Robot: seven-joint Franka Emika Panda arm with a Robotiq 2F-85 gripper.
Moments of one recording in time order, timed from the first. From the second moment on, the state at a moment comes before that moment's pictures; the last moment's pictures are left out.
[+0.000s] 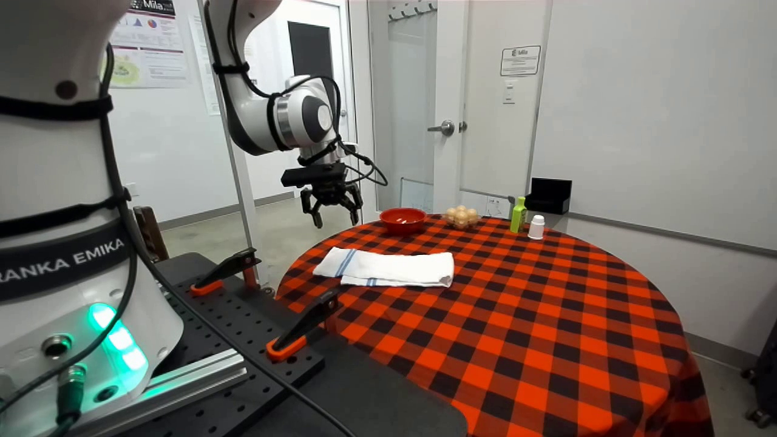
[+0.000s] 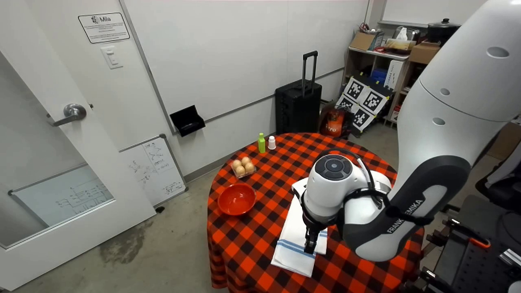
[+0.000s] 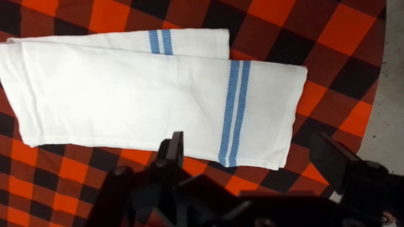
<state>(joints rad) 0.52 0.57 -0.15 -2.34 -0.20 3.01 0.06</state>
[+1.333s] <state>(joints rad) 0.72 0.79 -0.25 -2.21 -0.06 3.05 0.23</state>
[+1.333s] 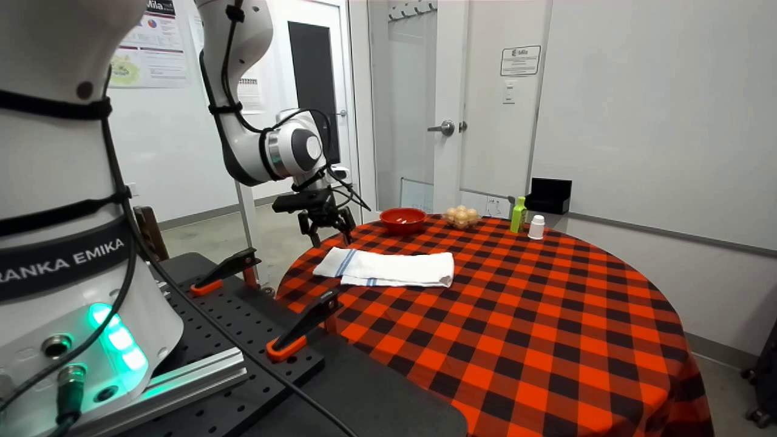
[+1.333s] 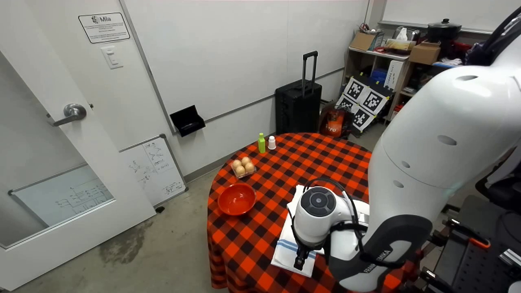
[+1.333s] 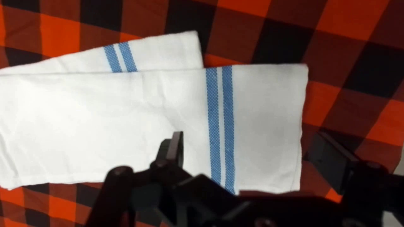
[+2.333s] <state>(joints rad) 0.80 0.89 -0.26 -2.17 -0.05 3.06 0.30</state>
